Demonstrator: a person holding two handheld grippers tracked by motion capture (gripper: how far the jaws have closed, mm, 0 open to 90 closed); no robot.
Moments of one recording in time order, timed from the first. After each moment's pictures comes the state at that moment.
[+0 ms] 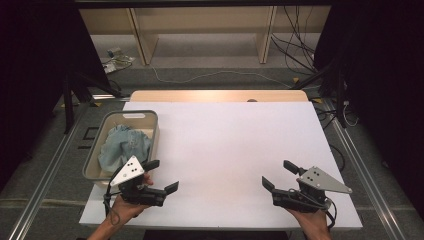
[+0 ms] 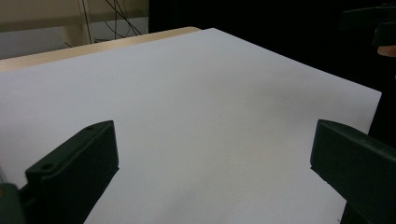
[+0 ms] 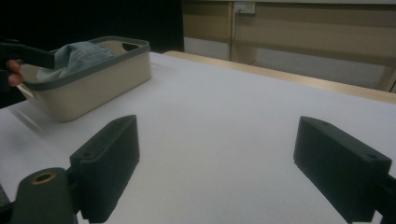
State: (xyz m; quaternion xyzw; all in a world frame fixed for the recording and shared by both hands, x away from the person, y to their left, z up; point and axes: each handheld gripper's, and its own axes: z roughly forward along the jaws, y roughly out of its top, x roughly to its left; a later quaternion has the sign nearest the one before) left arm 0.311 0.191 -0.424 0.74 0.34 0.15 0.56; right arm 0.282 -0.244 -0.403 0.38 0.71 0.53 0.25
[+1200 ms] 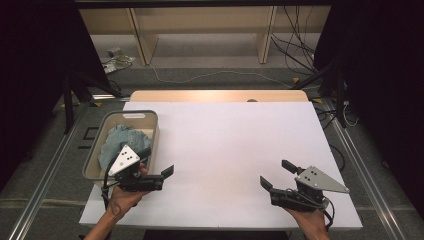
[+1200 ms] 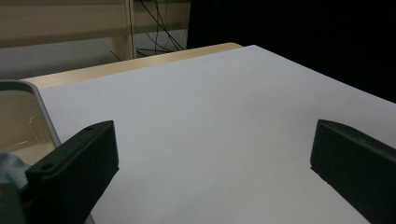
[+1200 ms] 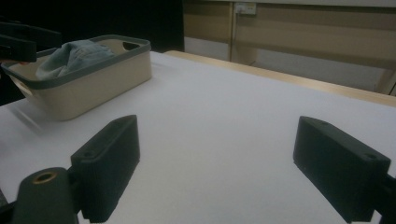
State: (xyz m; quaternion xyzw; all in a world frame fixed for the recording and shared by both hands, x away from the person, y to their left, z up) left arm 0.329 0.197 -0.410 0.71 0.39 0.21 0.55; right arm 0.284 -0.240 -0.403 0.37 0.72 0.53 0.25
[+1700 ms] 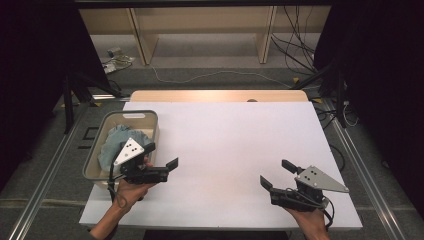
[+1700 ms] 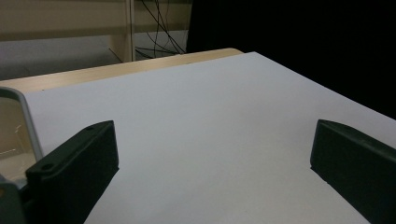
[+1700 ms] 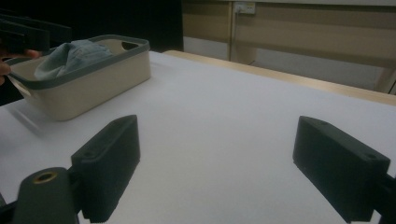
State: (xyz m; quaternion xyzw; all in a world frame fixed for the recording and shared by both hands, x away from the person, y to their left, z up) left arm 0.345 0.184 -0.402 0.70 0.40 0.20 0.55; right arm 0.285 -0.240 -0.404 0.38 0.72 0.53 0.25
